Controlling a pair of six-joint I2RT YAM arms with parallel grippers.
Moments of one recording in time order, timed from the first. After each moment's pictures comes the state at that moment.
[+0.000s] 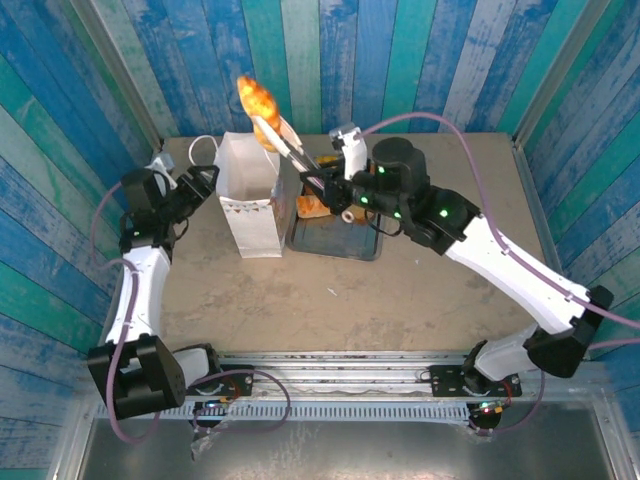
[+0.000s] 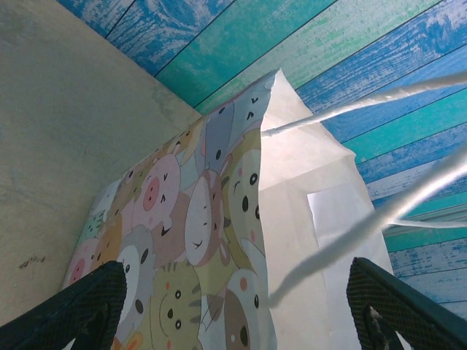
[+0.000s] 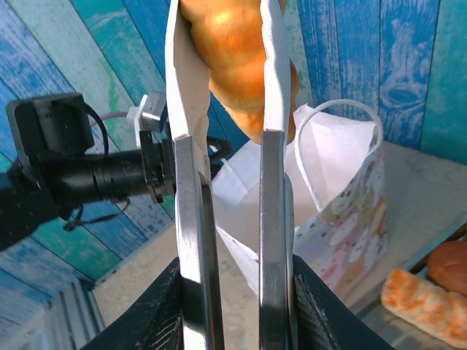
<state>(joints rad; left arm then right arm) 0.22 1.17 0.92 -0.13 0.55 -0.70 0.88 1.46 1.59 -0.38 -0.10 0.35</state>
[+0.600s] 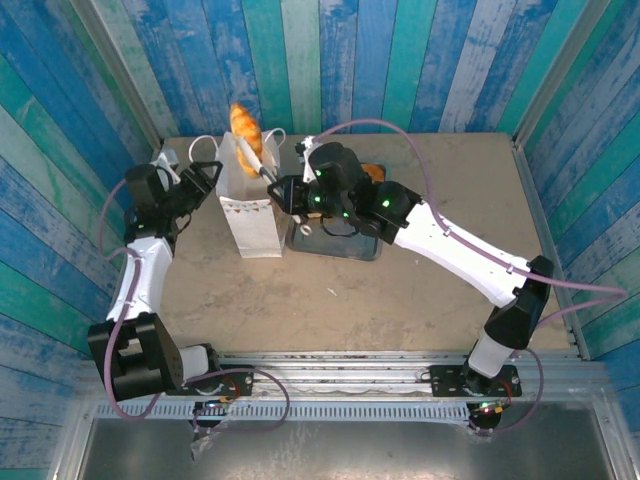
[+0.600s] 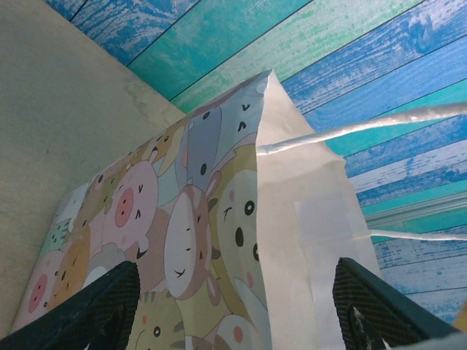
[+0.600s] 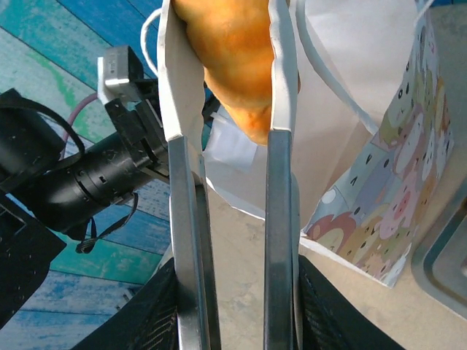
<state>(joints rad) 0.22 1.26 0.92 -0.01 0.63 -0.76 0.97 1.70 1.79 -0.53 0.00 0.72</state>
